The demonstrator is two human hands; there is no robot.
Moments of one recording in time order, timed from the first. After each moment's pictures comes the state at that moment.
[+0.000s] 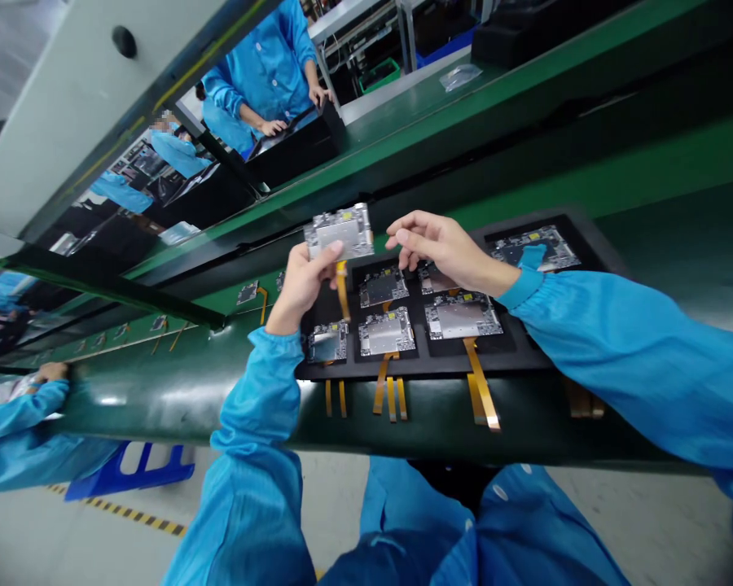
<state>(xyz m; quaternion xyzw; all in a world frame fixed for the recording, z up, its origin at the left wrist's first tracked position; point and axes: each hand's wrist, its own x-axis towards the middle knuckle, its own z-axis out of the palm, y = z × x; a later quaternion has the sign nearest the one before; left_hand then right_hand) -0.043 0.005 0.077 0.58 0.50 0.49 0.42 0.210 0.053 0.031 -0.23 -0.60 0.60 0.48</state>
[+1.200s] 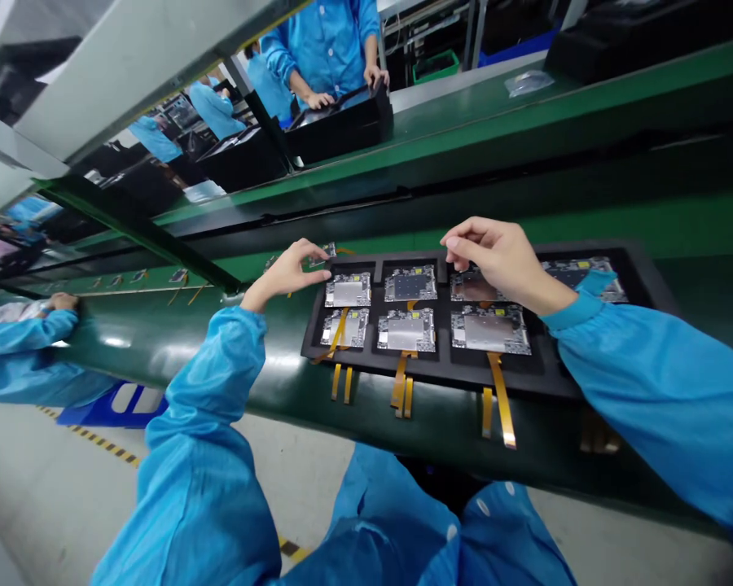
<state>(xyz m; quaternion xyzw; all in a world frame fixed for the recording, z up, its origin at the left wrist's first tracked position) -0.165 -0.013 0.080 0.74 0.64 0.13 0.14 0.220 0.050 0.034 -0.32 -0.64 0.53 0.46</state>
